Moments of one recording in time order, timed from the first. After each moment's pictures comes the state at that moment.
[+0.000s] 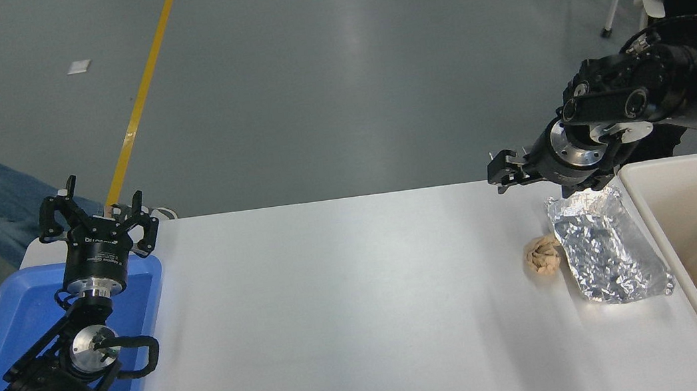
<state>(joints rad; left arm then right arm) -0.61 0.21 -0.90 -0.41 -0.07 -0.57 -0.54 1.60 -0.21 -1.23 0.90 0.02 0.28 -0.23</state>
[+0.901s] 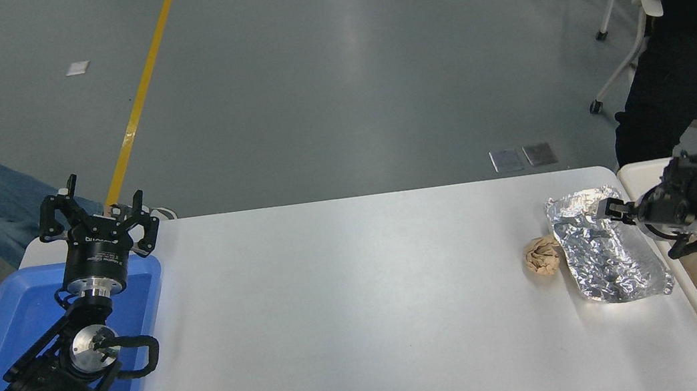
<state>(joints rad) -0.61 0.21 -0.90 -0.40 -0.07 -0.57 -0.54 1.16 -0.30 -1.19 0.66 0.02 -0.02 -0.22</state>
